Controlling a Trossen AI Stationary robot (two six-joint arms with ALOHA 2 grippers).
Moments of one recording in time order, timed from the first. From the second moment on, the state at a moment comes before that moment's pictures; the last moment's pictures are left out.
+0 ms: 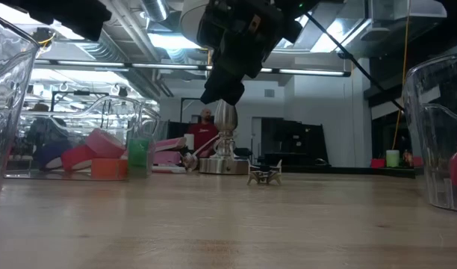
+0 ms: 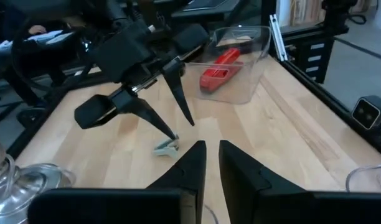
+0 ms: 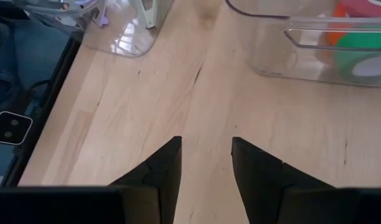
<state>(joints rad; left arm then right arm) -0.51 0.66 0.43 -0.07 -0.45 0.02 -0.03 1.97 1.52 -0.51 -0.46 -0.09</state>
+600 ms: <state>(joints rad) -0.50 0.77 0.43 0.04 -0.26 -0.26 0.04 1.97 1.52 -0.51 -0.38 -0.09</state>
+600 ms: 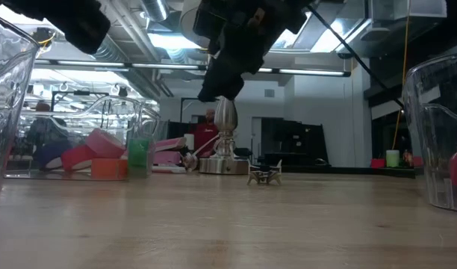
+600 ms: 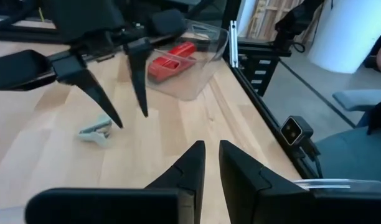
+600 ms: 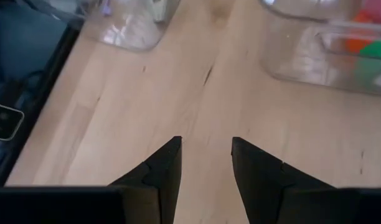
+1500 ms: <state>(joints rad) -0.40 0.60 0.63 -0.36 0.19 -0.31 0.12 1.97 1.52 -0.63 -0.23 -0.01</state>
